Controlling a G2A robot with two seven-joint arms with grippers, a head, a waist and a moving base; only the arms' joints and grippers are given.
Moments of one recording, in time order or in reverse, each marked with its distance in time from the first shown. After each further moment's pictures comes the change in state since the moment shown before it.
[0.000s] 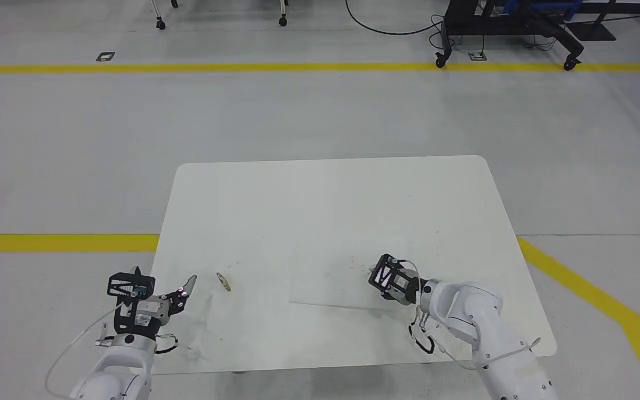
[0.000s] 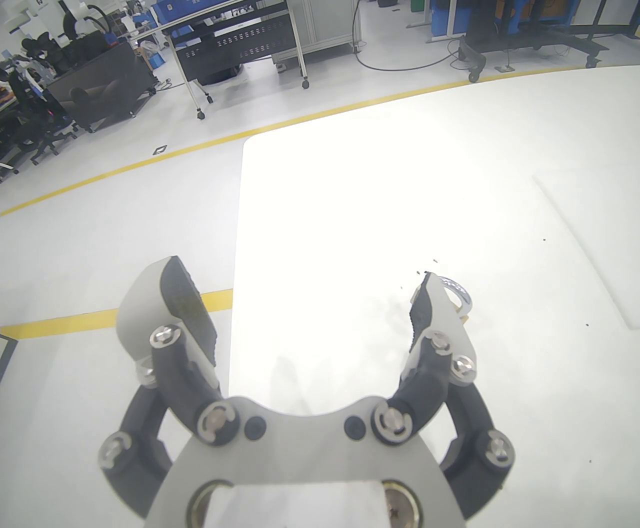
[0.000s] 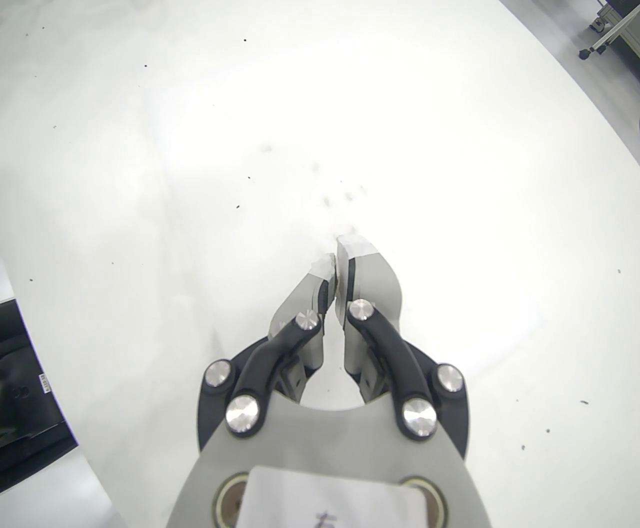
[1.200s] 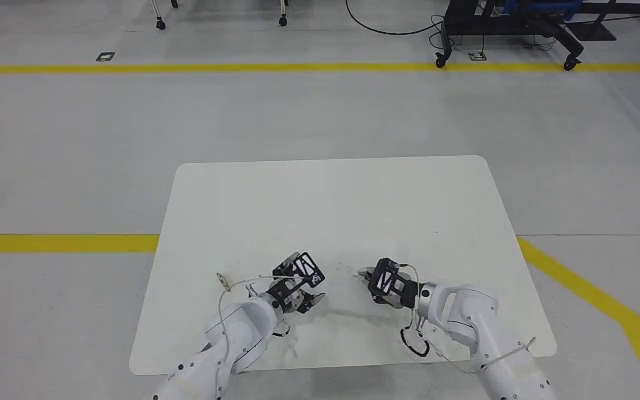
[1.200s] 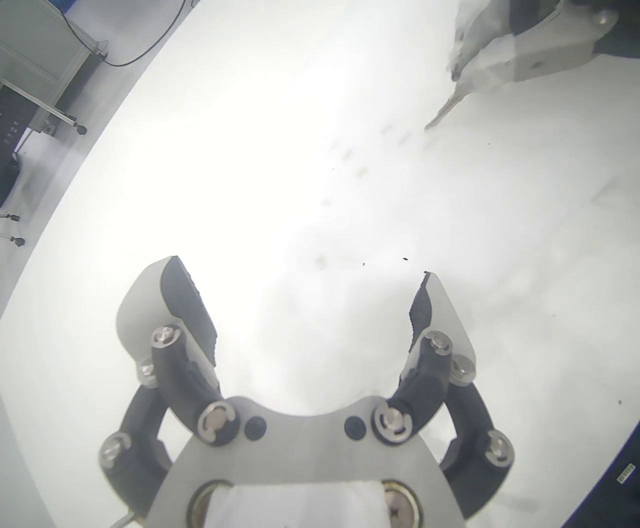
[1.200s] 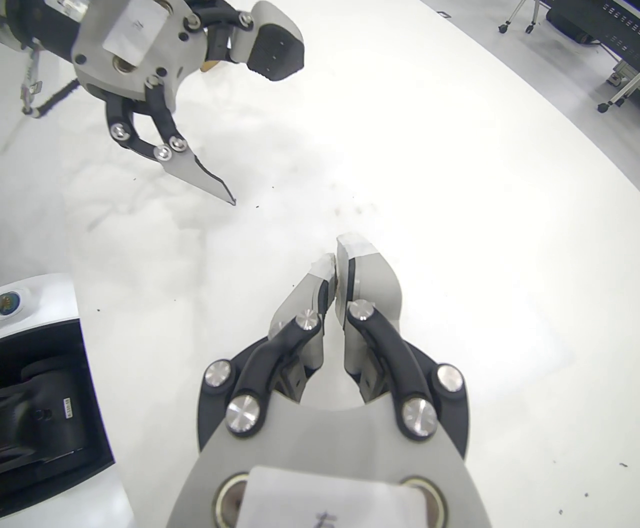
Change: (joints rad) left arm -0.540 -0.088 0.676 0.186 0.260 -0.229 -0.417; right arm 0.003 0.012 -0.029 0.031 0.052 -0.063 -0.183
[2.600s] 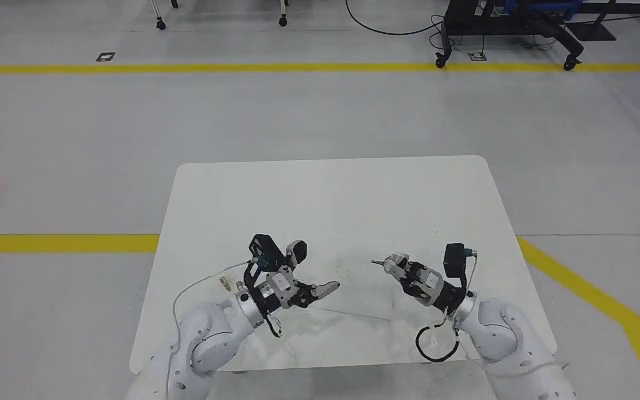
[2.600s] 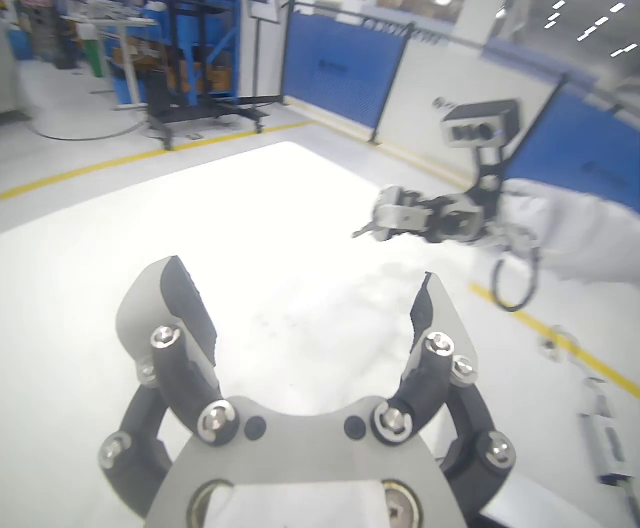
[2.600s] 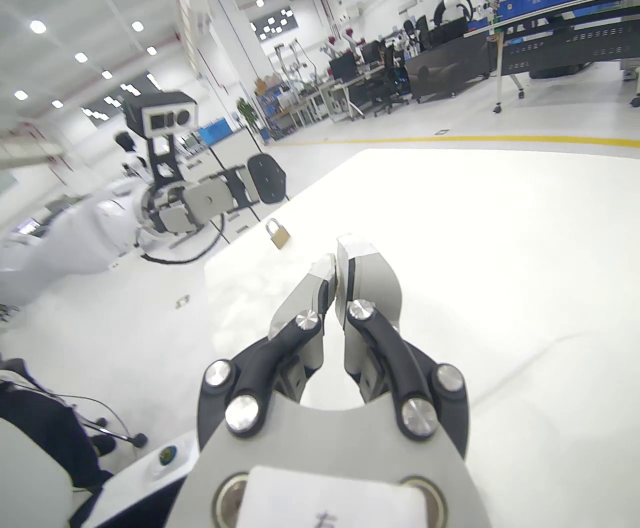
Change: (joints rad) left arm 0.062 0.000 -0.193 0.011 -0.735 -0.402 0.311; right arm -0.049 0.024 0.108 0.169 0.778 -0.213 -0.069
